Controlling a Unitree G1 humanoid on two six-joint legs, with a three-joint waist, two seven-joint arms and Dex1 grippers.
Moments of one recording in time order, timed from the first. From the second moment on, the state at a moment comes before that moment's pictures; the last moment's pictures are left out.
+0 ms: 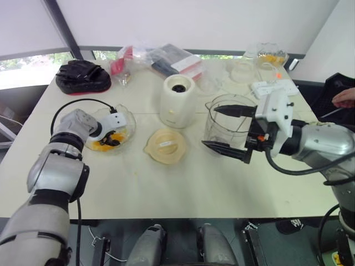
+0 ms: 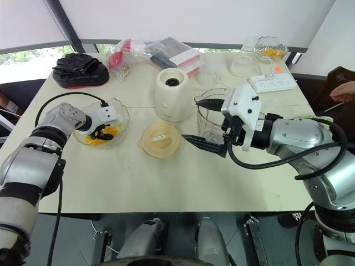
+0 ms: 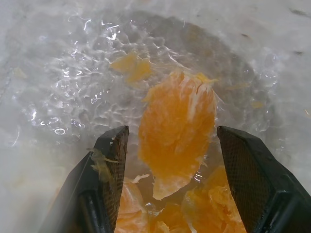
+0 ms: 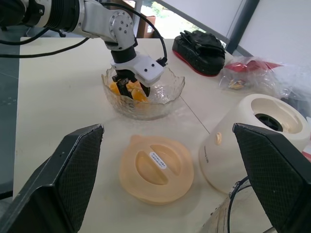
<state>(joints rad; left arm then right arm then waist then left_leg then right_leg) -1.13 0.59 -0.33 1.37 0.45 -0.09 -0.96 -0.43 -0.85 -0.11 -0.66 0.75 0.76 0.72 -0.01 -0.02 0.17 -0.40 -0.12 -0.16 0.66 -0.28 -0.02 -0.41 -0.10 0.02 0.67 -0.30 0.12</state>
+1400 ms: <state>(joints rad) -1.06 0.66 -0.04 1.36 0.22 -0.05 -0.95 -0.47 -0.82 -0.05 -0.62 0.69 0.73 0.75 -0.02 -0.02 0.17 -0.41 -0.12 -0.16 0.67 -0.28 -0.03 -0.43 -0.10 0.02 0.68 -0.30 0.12</state>
